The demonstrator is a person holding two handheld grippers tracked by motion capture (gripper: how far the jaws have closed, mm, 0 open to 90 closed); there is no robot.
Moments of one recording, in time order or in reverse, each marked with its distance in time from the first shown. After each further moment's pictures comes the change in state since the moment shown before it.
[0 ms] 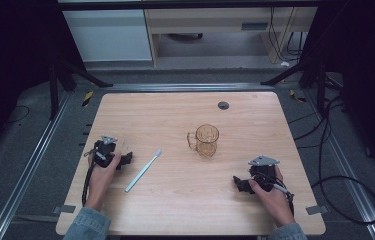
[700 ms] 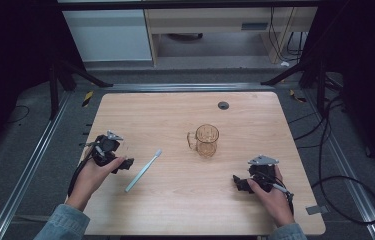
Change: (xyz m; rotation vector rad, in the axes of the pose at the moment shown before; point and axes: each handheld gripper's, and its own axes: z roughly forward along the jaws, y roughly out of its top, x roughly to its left) left arm -0.039 0.040 -0.067 0.195 -0.098 0.221; right arm 0.001 0.001 0.001 0.001 -0.020 0.017
